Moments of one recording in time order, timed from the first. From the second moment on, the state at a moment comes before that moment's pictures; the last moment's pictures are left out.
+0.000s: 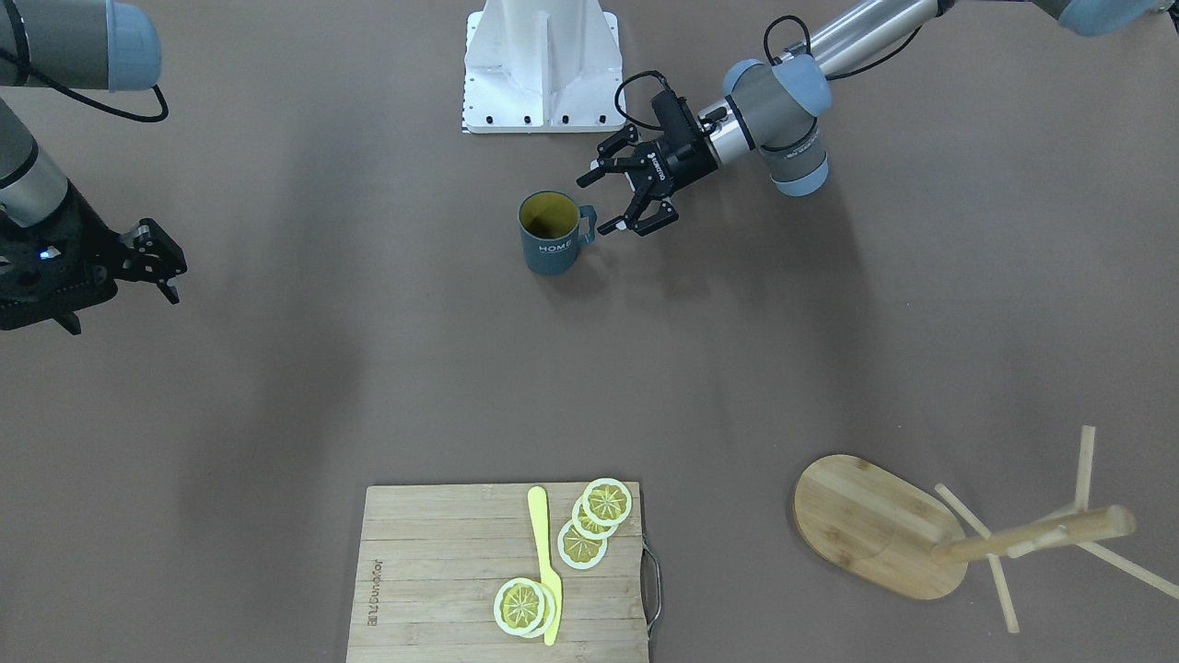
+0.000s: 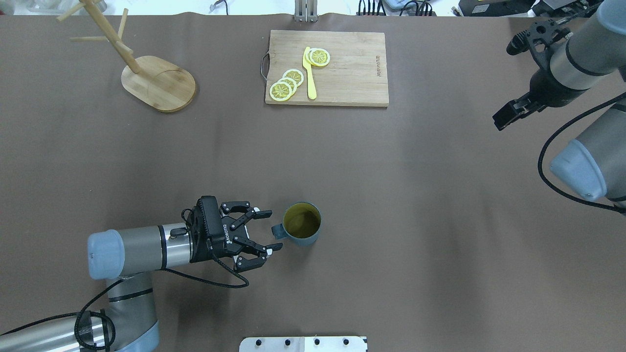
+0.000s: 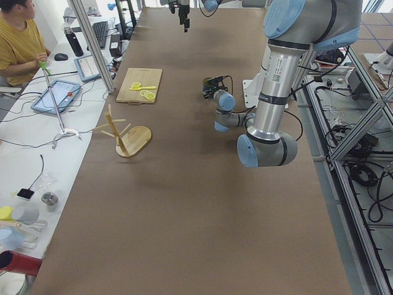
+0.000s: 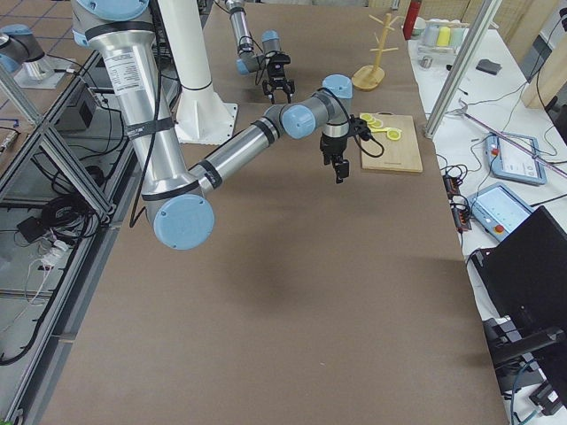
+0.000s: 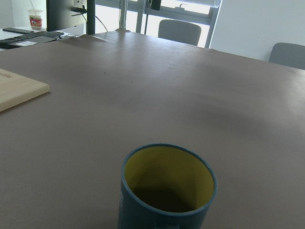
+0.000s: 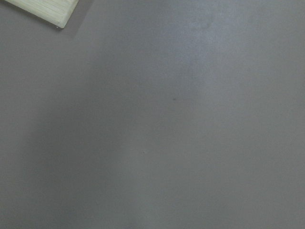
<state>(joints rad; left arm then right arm) -0.31 -1.94 -1.45 -3.19 -1.62 -0.37 1.02 -1.29 1.93 -1.70 2.09 0.31</state>
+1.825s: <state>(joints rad) -0.35 -1.92 -1.49 -3.20 -1.62 -0.49 1.02 -1.30 1.93 -1.70 2.10 0.32</state>
